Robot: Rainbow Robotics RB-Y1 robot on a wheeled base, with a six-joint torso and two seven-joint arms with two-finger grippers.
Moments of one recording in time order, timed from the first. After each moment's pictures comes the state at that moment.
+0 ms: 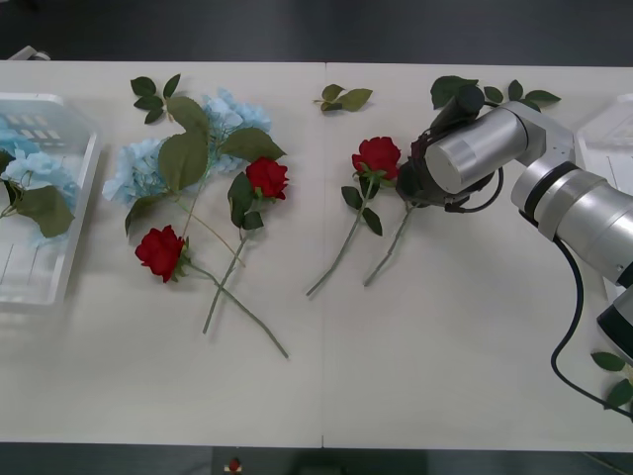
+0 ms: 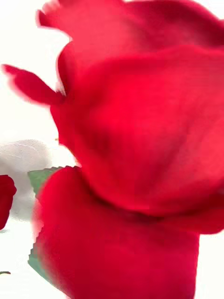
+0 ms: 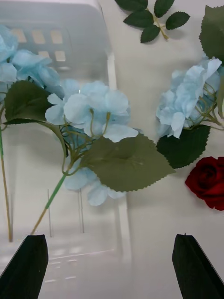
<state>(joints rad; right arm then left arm) -0.97 -0.48 0.76 -0.88 -0.74 0.95 0.86 0.02 0.92 0.50 -1.75 1.23 1.27 -1.81</state>
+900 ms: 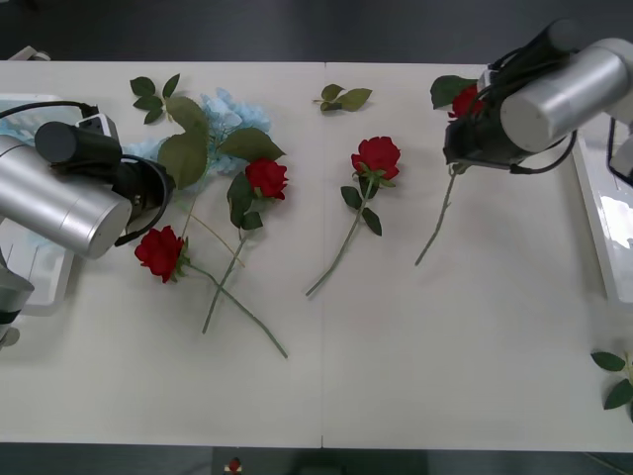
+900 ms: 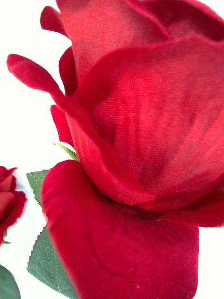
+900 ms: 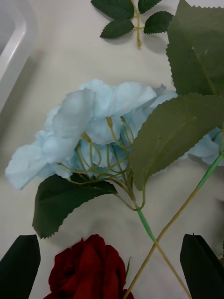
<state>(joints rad) -0.96 -0.79 0.76 -1.22 -0.89 1.03 0.88 -0.38 0.59 -0.25 -1.86 0.24 1.32 -0.71</state>
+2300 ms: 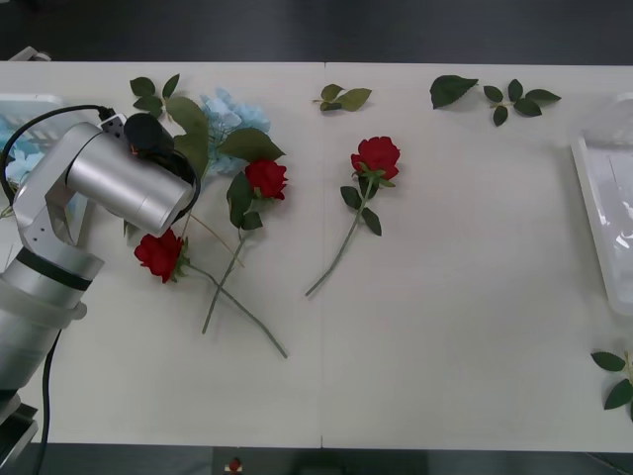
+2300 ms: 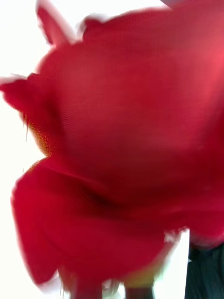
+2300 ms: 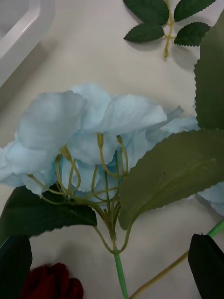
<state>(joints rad) -0.71 -1.24 0.69 -1.00 -0.84 0.72 1.50 -0.53 0.45 -0.32 -1.62 0.04 1.34 -0.47</state>
